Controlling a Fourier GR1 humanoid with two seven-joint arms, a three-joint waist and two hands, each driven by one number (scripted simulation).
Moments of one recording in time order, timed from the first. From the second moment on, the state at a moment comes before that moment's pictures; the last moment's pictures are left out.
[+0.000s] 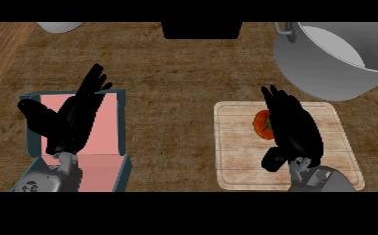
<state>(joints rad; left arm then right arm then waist) -0.13 0.16 -0.06 -1.68 0.13 0.13 0.31 -0.20 -0.25 0.38 -1.78 0.97 0.37 0.77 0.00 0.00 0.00</state>
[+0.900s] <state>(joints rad) -0.11 0.12 -0.04 -1.69 0.09 0.11 0.32 -0.21 -0.19 0.34 -1.61 1.05 0.29 0.54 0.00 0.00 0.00</state>
